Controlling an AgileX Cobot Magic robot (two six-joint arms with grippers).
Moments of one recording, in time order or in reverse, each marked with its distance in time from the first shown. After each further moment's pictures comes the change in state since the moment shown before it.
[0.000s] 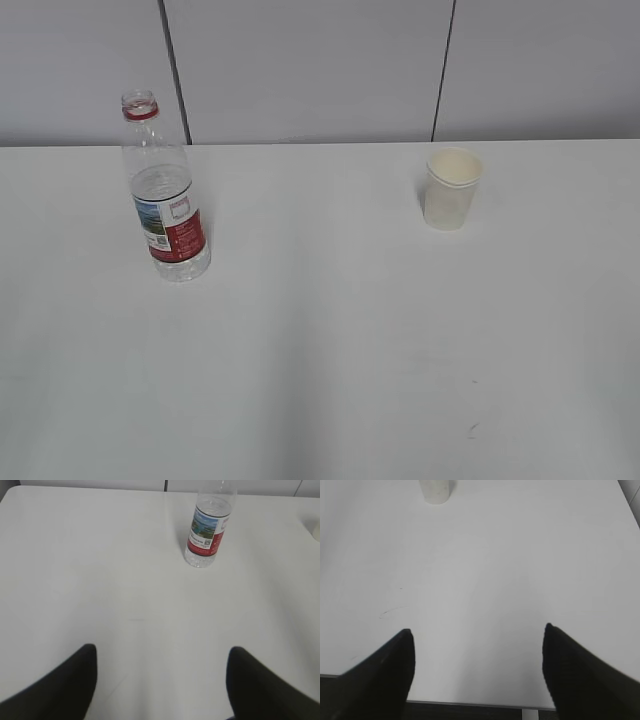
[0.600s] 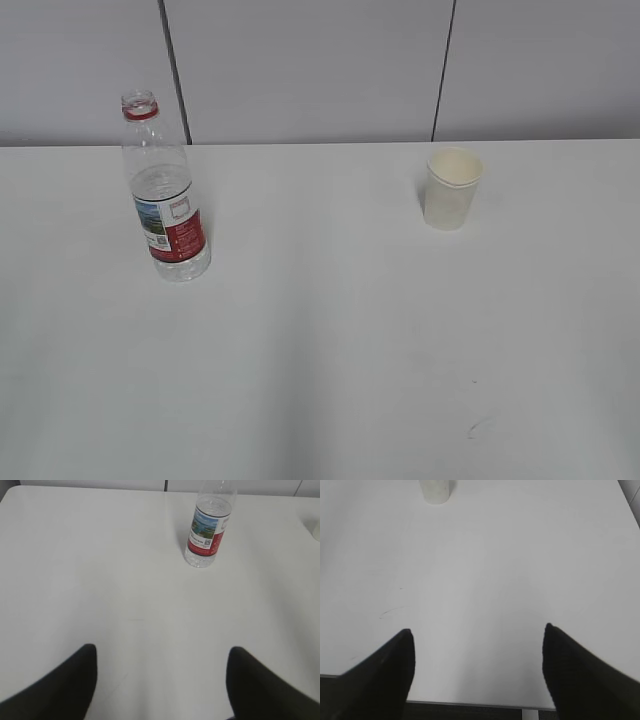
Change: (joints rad) left arm 0.000 0.000 0.000 0.000 0.000 0.000; right arm 0.000 0.000 0.000 0.000 0.000 0.000
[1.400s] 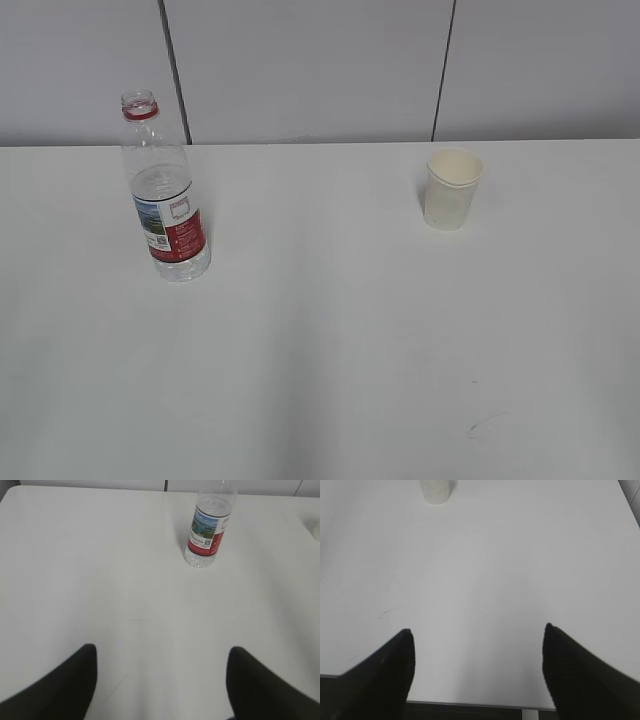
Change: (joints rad) left arm 0.000 0.000 0.000 0.000 0.000 0.000; right arm 0.000 0.000 0.000 0.000 0.000 0.000
